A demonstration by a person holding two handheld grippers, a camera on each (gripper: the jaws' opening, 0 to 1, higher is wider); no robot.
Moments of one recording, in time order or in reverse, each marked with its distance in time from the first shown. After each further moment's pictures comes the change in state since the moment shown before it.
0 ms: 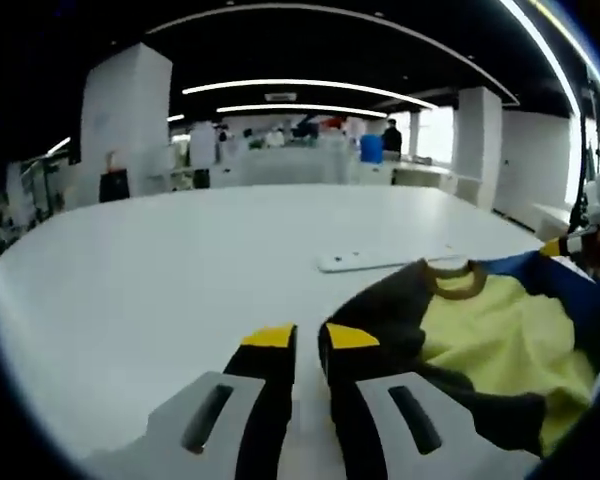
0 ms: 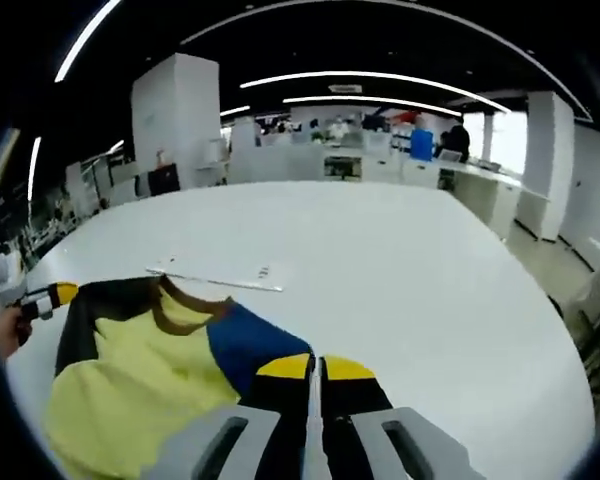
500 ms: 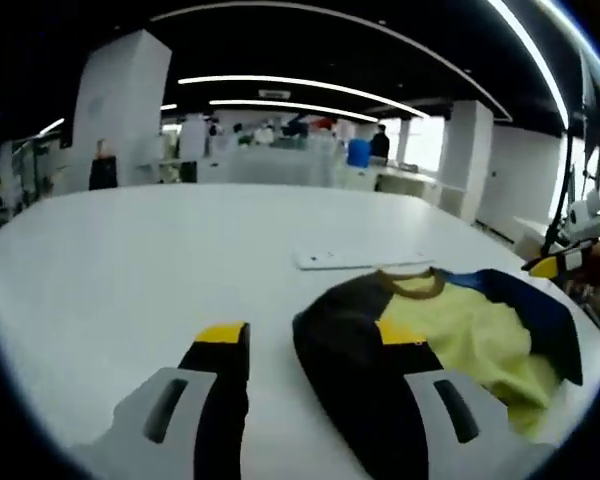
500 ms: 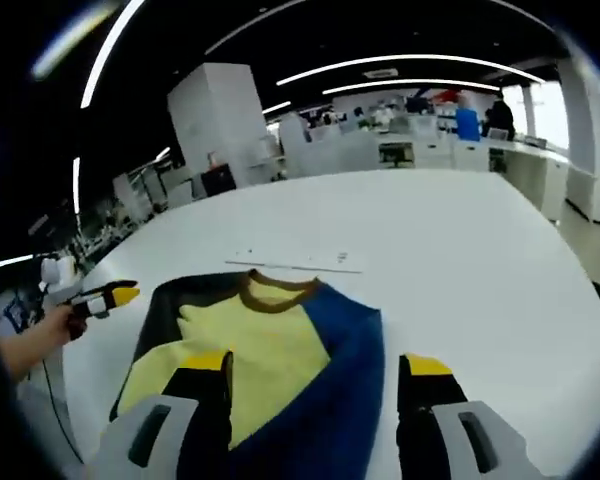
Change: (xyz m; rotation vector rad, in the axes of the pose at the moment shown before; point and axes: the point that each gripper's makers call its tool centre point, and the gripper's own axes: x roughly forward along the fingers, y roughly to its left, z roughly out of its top) left arm -0.046 -0.023 0.001 -0.027 0.023 -0.112; right arm -0.059 0.065 -0.018 -0.003 0.077 0.308
